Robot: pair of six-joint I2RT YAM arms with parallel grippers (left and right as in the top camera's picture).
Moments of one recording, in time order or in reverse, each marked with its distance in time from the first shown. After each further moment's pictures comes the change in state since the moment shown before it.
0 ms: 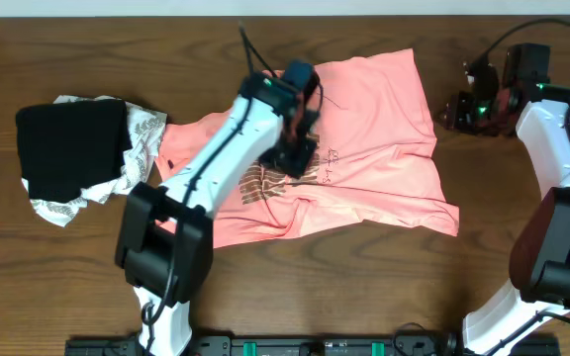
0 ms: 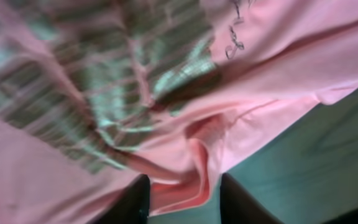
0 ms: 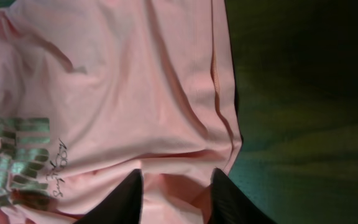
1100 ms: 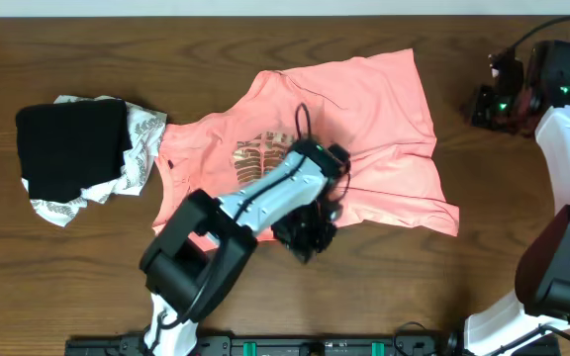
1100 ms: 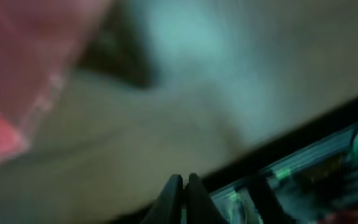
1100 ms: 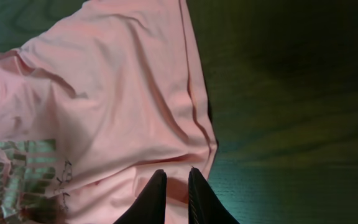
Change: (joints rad) left arm -0.241 0.010 -0.281 -0.107 0.190 -0.011; right arm -0.061 -0.071 0.000 0.013 0.007 0.047
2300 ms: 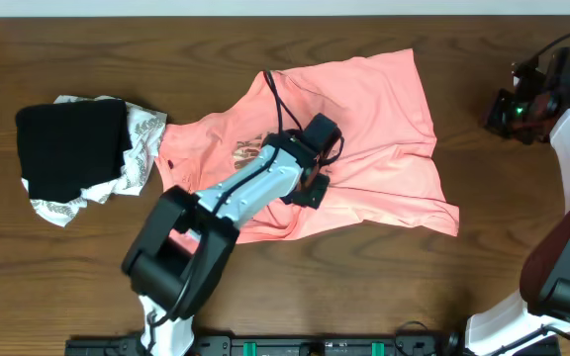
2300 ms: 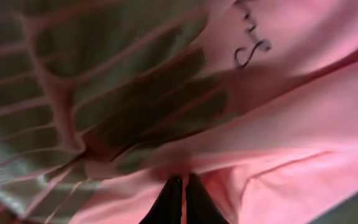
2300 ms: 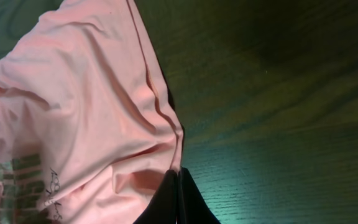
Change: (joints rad) left arm 0.116 -0.027 -0.072 0.537 -0.308 -0.145; right arm -0.066 0.000 0.000 -0.050 0.045 0.081
